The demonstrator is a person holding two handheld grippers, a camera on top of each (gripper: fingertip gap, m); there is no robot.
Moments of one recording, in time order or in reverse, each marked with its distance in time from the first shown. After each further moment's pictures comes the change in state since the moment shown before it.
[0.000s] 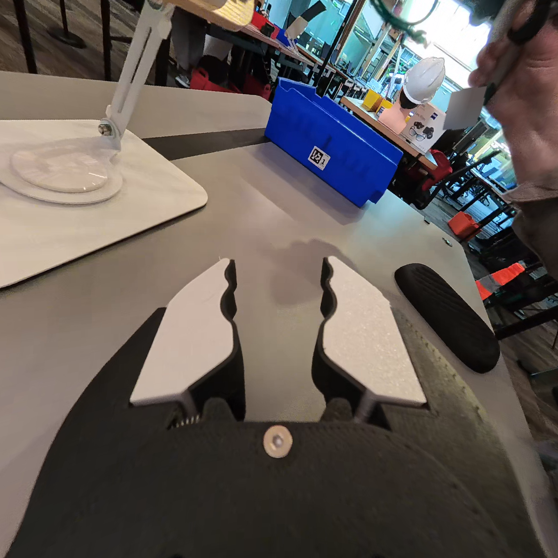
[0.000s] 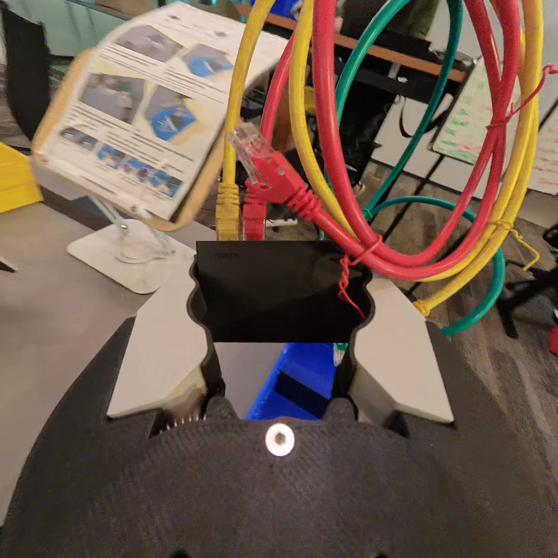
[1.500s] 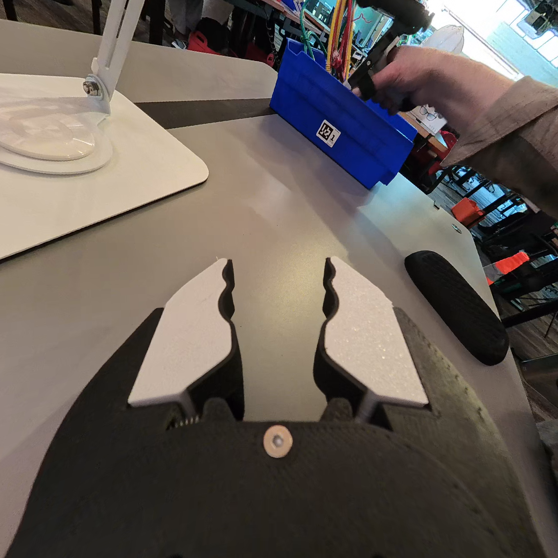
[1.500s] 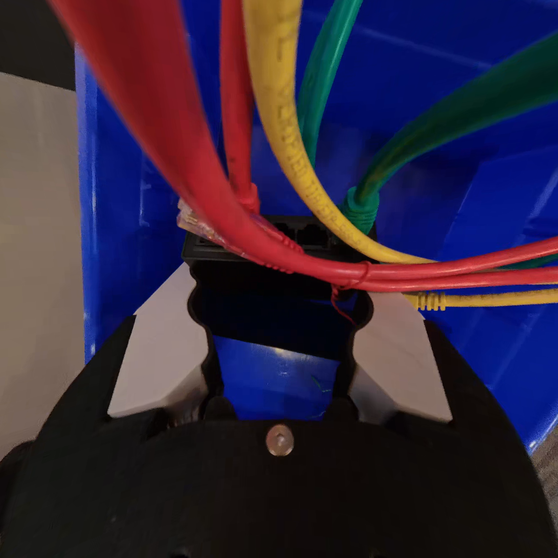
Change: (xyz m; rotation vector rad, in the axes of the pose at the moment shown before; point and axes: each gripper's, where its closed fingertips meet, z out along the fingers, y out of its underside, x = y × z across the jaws) left arm -0.008 0.018 0.012 -0.071 -0.007 -0.021; right arm 0.067 0.280 0.090 -1.108 0.000 0.347
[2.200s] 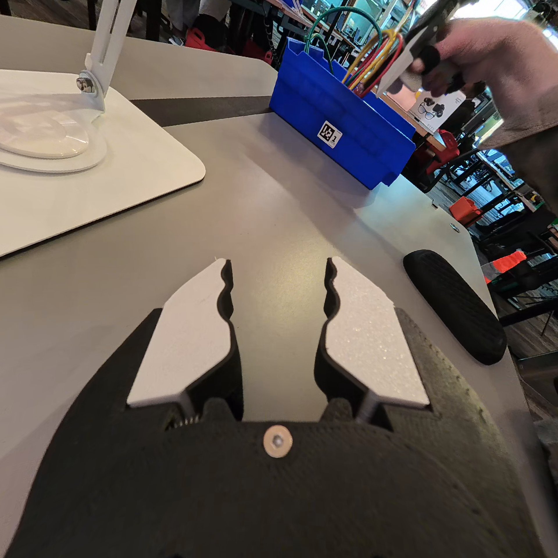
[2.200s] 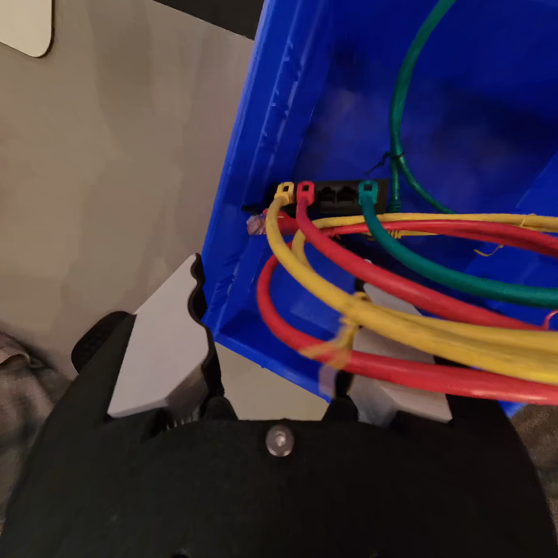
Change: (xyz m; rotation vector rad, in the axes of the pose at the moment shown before) left arm 0.002 0.001 0.002 -0.005 0.006 -0.003; right arm -0.041 0.037 -0.072 -0.023 -0.292 -0.110
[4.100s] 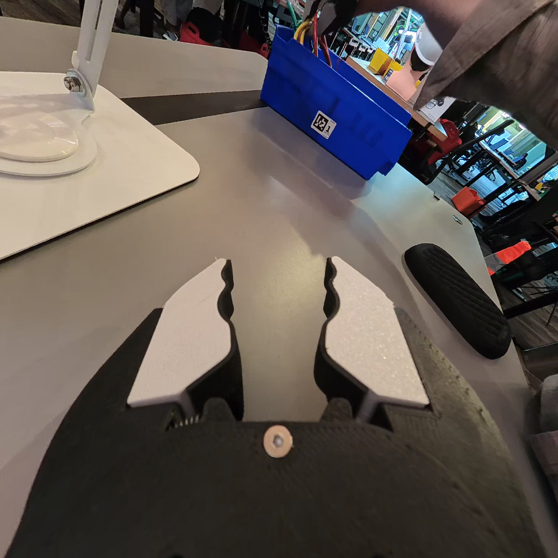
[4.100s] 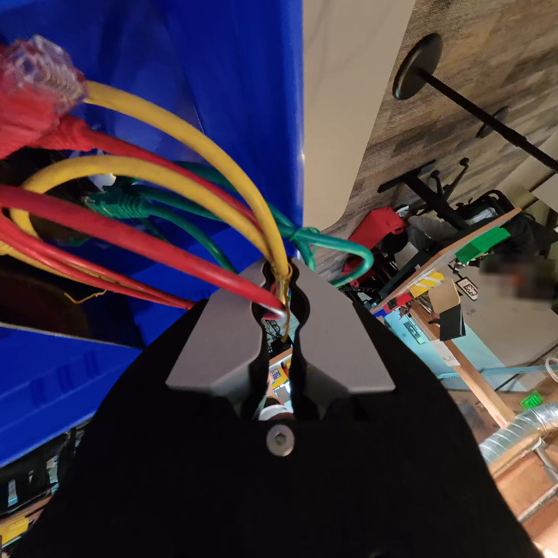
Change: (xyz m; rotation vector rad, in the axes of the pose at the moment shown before) left arm 0.003 0.002 0.004 -0.017 0.006 0.026; right arm 0.121 -0.124 0.000 -0.548 0.867 -1.078
